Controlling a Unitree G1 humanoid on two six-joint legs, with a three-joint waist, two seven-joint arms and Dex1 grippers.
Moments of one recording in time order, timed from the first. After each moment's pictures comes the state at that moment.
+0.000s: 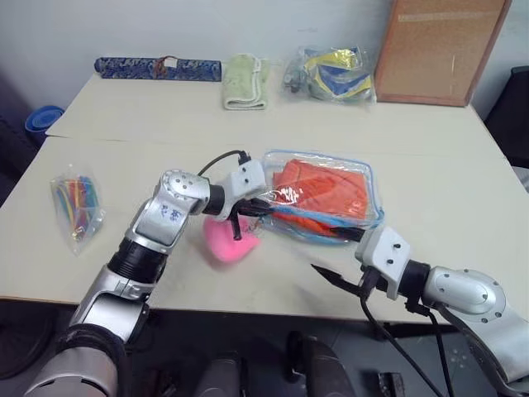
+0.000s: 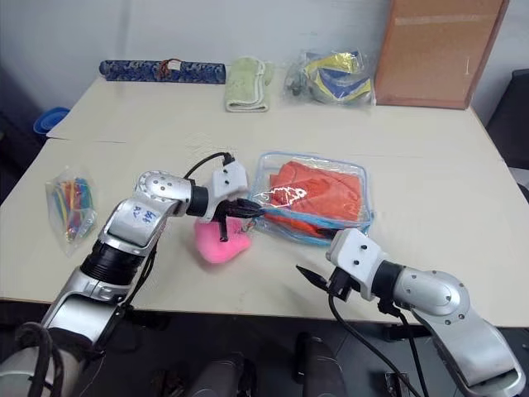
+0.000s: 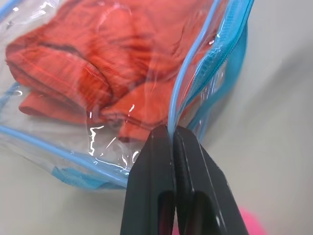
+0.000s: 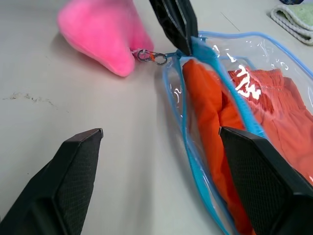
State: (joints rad) left arm -0.86 0.46 -0.26 0.07 -0.10 0.72 -1.00; right arm 0.01 -0.77 -0.01 -0.75 0.33 0.51 0.67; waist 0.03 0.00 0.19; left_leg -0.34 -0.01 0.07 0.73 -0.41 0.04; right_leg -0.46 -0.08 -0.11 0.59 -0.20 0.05
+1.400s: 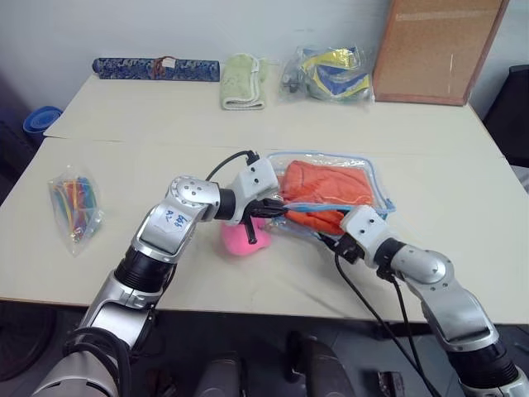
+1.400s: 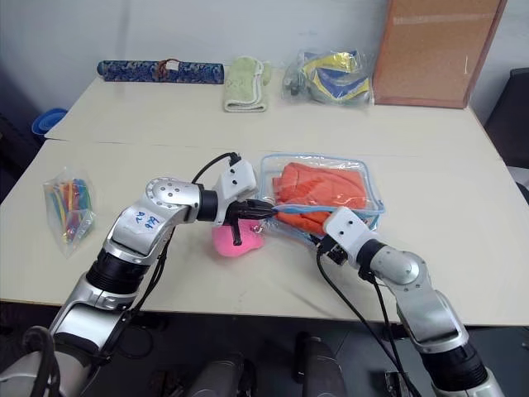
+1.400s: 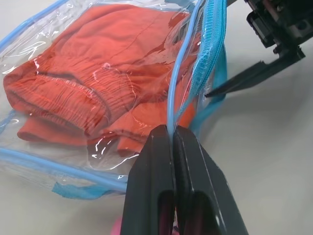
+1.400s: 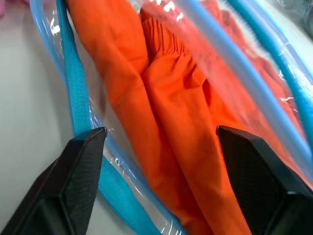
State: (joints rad) left arm -0.78 0.44 -0.30 -0.07 -0.14 0.71 -0.88; right arm -0.20 -0.60 0.15 -0.38 0.00 0.46 0.51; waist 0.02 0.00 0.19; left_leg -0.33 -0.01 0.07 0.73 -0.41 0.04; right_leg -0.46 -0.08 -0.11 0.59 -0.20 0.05
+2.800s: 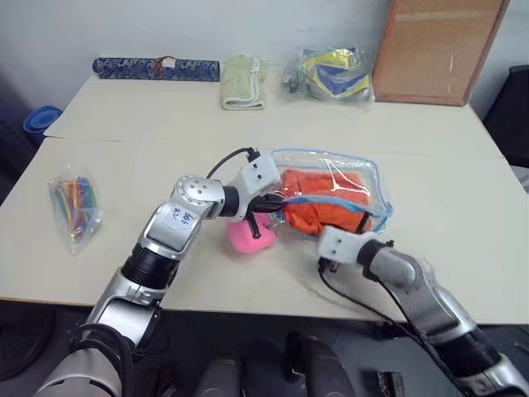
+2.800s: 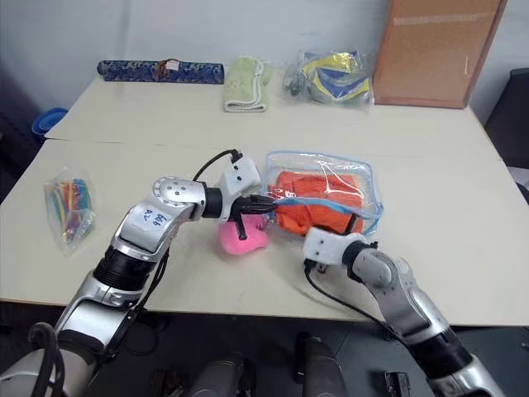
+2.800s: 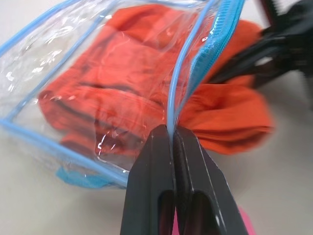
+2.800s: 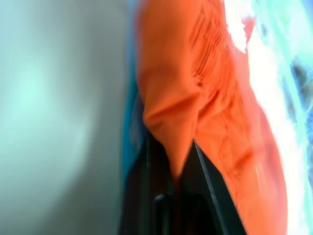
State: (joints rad) left arm -0.81 0.41 -0.30 0.02 -0.09 0.69 -0.80; right arm -0.17 -0.70 0.29 -0.31 -0.35 0.09 0.51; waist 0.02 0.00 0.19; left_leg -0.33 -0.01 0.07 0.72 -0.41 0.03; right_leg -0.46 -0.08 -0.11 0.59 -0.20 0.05
